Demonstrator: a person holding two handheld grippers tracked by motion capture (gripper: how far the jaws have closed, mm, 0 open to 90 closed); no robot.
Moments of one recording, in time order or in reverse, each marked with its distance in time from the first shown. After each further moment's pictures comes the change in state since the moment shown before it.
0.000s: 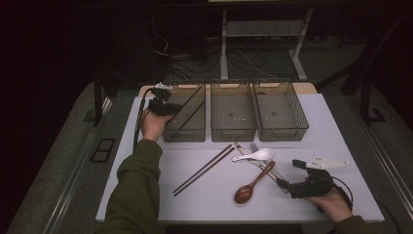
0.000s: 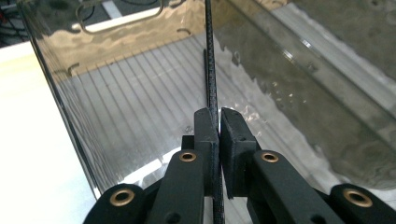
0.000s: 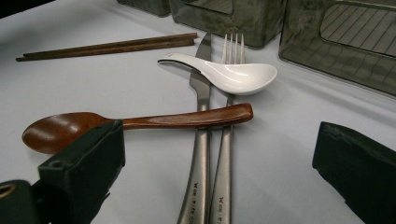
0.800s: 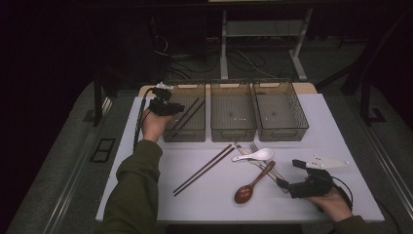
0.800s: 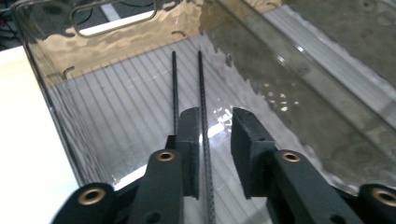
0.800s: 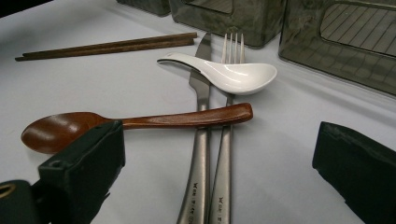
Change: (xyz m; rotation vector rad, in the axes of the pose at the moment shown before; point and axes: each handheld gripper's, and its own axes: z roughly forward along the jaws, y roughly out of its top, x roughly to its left) left arm -0.008 0.003 -0.005 -0.029 -0.017 0.013; right arm 0.000 0.000 0.000 0.002 0.000 0.000
